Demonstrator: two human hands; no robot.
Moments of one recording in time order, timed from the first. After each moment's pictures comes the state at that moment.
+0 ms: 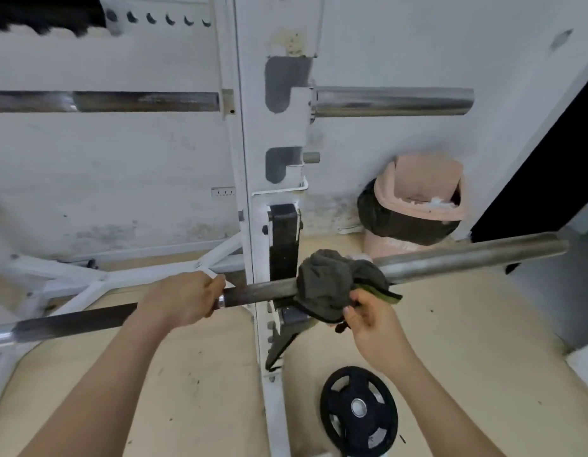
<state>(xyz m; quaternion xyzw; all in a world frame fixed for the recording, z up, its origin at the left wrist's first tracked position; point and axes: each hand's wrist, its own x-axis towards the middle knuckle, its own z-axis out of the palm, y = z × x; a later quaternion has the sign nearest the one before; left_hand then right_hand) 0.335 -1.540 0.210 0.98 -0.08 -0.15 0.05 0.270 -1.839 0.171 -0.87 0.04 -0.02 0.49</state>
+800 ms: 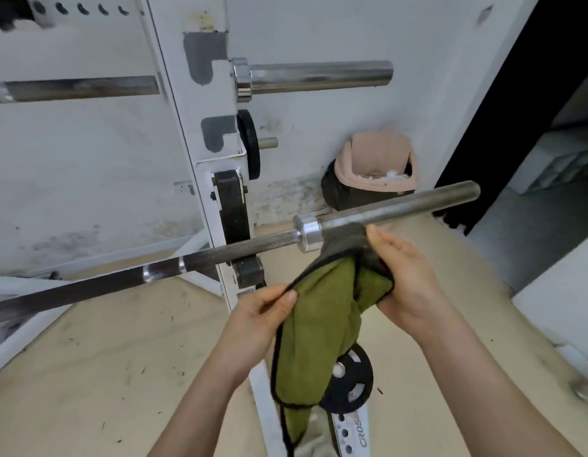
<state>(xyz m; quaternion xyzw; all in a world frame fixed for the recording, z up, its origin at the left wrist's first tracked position) 0.189 -1.692 0.216 0.69 -0.08 -0.15 0.70 0.190 -1.887 0.275 -0.53 0.09 -0.01 0.84</state>
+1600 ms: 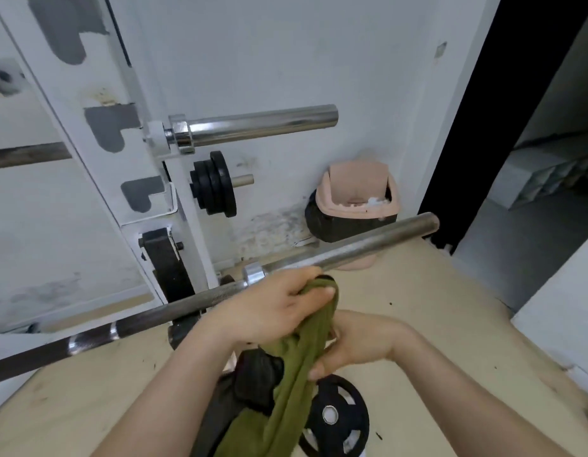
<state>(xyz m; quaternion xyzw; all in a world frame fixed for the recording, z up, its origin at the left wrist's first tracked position) 0.245 -1.795 0.317 0.81 -0.40 -0.19 0.39 0.211 -1.964 0.256 -0.81 -0.17 0.30 0.48</state>
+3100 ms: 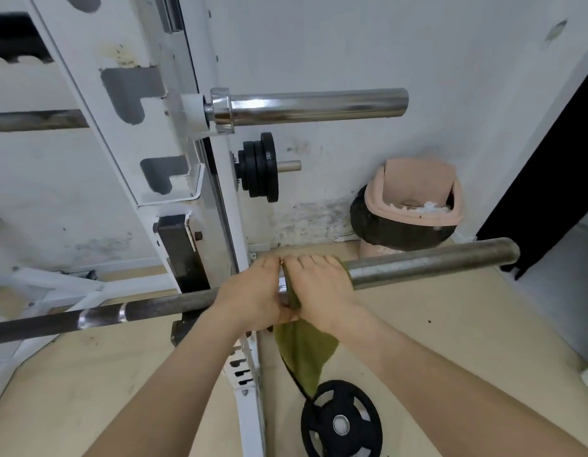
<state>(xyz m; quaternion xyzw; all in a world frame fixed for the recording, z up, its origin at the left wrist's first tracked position) 0.344 -1.768 0.216 0.98 -0.10 -0.08 0.16 0.345 -1.912 0.211 -0.97 -0.22 -0.08 0.00</state>
